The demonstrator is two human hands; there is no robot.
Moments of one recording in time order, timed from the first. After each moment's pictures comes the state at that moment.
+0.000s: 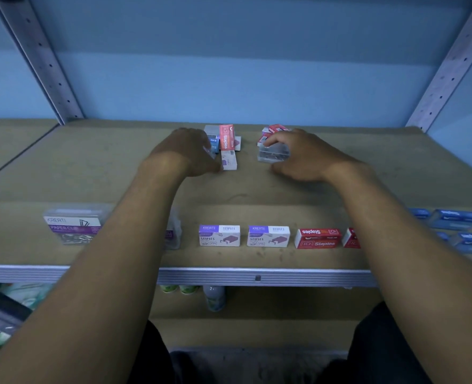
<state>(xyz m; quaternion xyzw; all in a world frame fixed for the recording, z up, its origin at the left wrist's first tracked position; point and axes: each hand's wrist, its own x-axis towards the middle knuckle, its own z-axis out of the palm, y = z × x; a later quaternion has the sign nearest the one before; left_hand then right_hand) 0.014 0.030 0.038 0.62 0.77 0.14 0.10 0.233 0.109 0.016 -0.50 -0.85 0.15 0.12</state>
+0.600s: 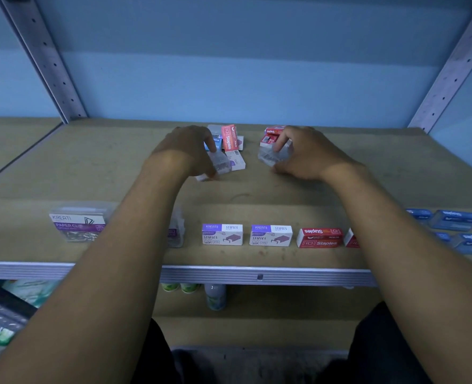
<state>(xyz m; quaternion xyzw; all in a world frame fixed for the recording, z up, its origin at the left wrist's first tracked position) 0.005 0.037 0.031 0.62 0.77 0.14 0.08 0.233 0.111 0.012 -0.52 -0.82 0.13 0.19</state>
